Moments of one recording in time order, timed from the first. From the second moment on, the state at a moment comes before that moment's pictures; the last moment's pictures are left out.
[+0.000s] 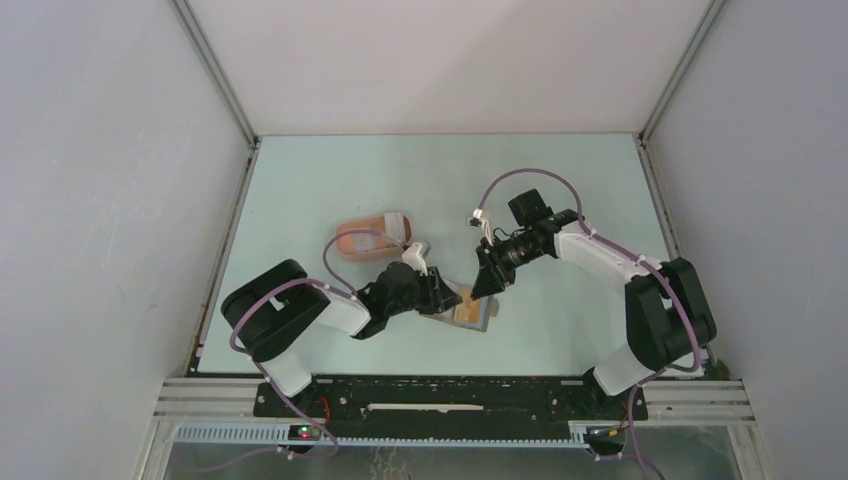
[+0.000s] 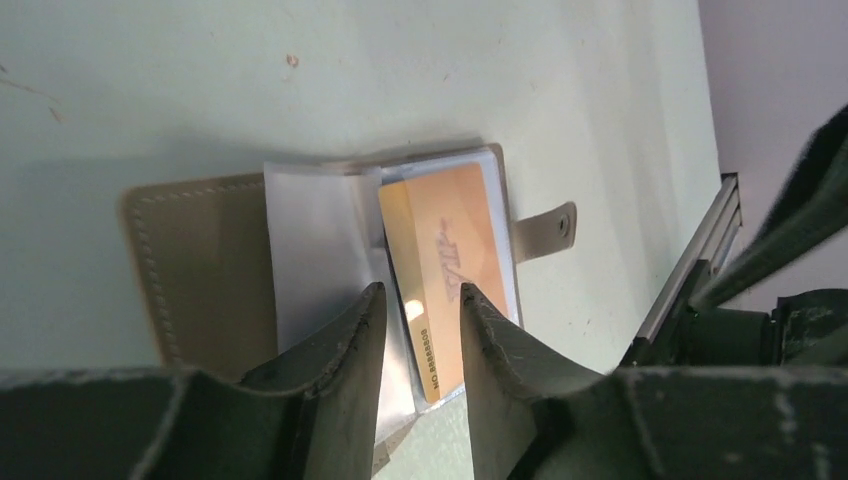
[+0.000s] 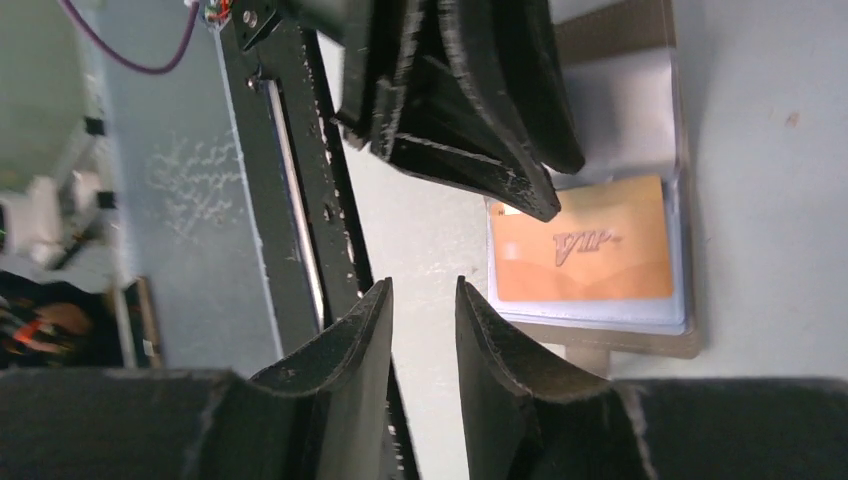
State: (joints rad) left arm -0.82 1.68 0.45 0.77 0.15 -0.83; right arm 0.45 1.55 1.03 -0.66 -0.97 -0.37
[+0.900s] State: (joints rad) left arm -0.91 1.67 0.47 0.71 0.06 -0.83; right arm 0.34 1.86 1.02 -0.61 -0.81 0.05
